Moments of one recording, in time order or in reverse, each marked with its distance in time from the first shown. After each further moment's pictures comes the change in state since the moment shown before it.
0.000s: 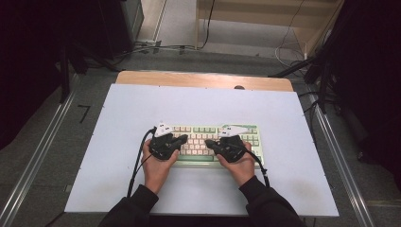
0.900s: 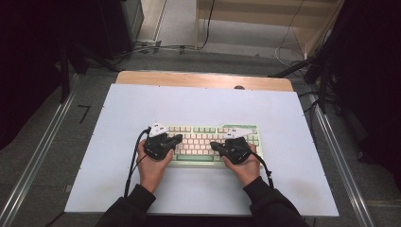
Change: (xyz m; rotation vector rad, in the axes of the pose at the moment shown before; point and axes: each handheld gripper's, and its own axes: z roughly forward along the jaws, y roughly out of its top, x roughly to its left) left arm 0.011 -0.003 -0.007 -0.003 0.025 -0.014; right arm -0.009 -0.011 -0.009 0.025 -0.017 0.010
